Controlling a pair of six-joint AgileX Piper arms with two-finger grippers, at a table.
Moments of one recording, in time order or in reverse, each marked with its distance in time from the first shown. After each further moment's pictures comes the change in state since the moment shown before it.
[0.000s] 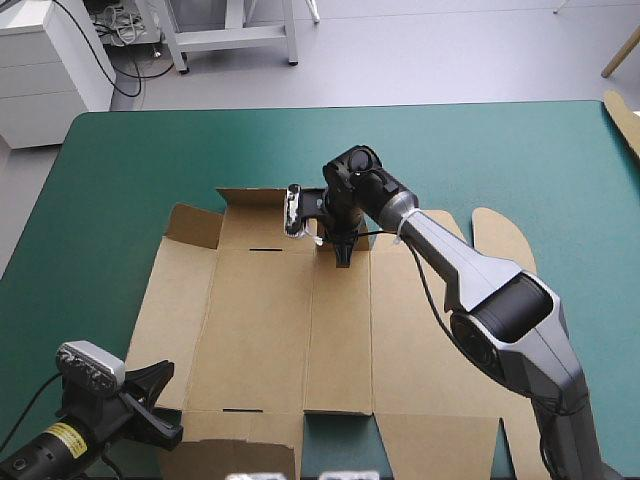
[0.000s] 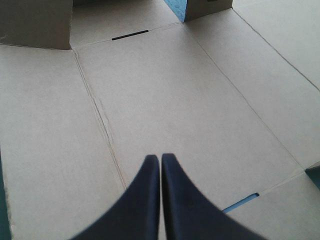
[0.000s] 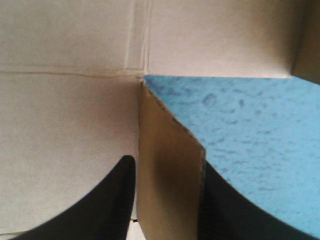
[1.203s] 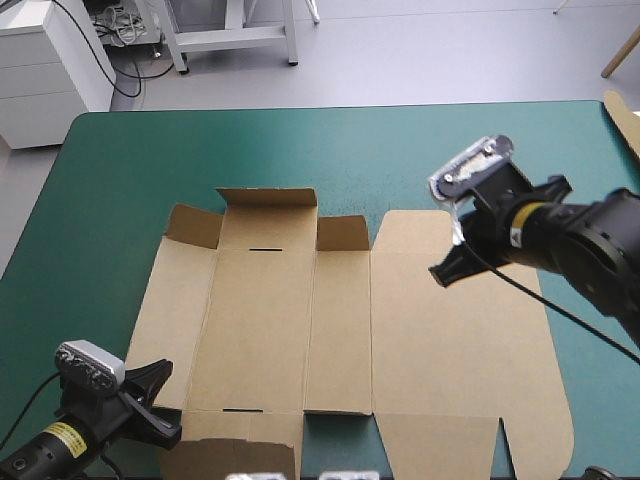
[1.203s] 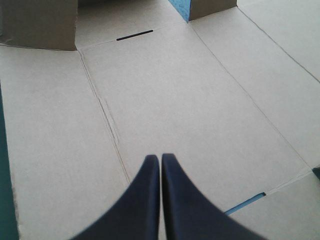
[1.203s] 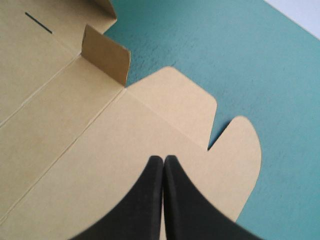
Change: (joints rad) left arm 0.000 0.000 0.000 0.021 0.000 0.000; right arm 0.000 -0.997 0.537 -0.160 0.040 0.902
